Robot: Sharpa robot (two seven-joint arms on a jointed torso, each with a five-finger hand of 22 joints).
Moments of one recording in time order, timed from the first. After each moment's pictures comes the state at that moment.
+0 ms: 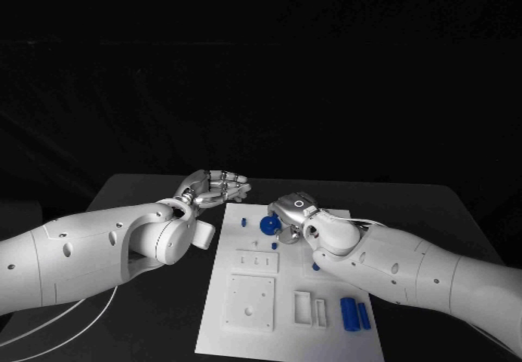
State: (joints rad) left arm 1.40 -0.81 -0.21 1.49 -0.06 -0.41 0.35; left_hand 1.58 -0.15 0.12 0.29 0.11 0.77 0.19 0.36 0.35 1.10 0.16 0.07 0.07 0.89 0.14 0.37 0.46 0.05 0.60 0.04 0.57 1.06; right arm 1.23 -0.36 -0.12 1.05 -1.91 -0.41 -0.21; right_hand 1.12 -0.29 0.78 -0.18 0.07 0.87 0.14 0.28 0.39 1.12 0.03 1.12 1.17 1.31 -0.08 1.30 0.90 0.22 1.28 -0.04 1.00 1.31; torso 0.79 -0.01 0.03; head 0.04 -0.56
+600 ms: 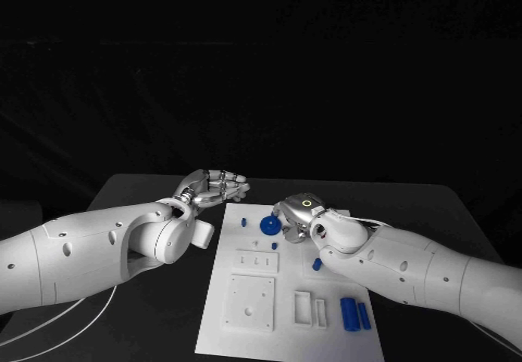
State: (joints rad) left arm 1.40 -0.81 -0.21 1.48 -0.06 -0.41 0.35; left_hand 1.58 -0.14 0.12 0.29 0.11 0.77 0.19 0.36 0.35 1.10 0.16 0.07 0.07 0.89 0.14 0.37 0.46 0.04 0.60 0.04 0.57 1.06; right arm 1.23 -0.40 -0.12 1.07 -1.83 -0.42 -0.19; right_hand 1.14 -0.25 0.84 -0.18 0.15 0.82 0.15 0.26 0.38 1.11 0.04 1.12 1.17 1.31 -0.08 1.30 0.90 0.22 1.28 -0.04 0.99 1.31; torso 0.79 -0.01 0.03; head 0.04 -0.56
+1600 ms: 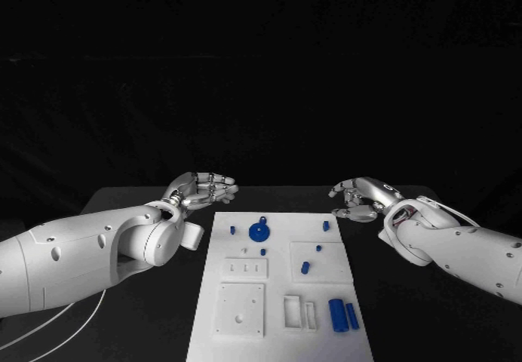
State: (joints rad) left arm 1.40 -0.82 -0.21 1.45 -0.06 -0.40 0.35; left_hand 1.58 -0.14 0.11 0.29 0.10 0.78 0.19 0.36 0.35 1.11 0.15 0.07 0.07 0.90 0.14 0.37 0.47 0.04 0.60 0.04 0.57 1.07; right arm 1.25 -0.75 -0.03 1.16 -1.31 -0.47 0.14; right_hand 1.05 -0.21 0.62 -0.27 0.28 0.85 0.14 0.29 0.40 1.10 0.04 1.14 1.16 1.31 -0.08 1.29 0.92 0.20 1.27 -0.06 0.99 1.31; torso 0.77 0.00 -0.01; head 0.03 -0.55
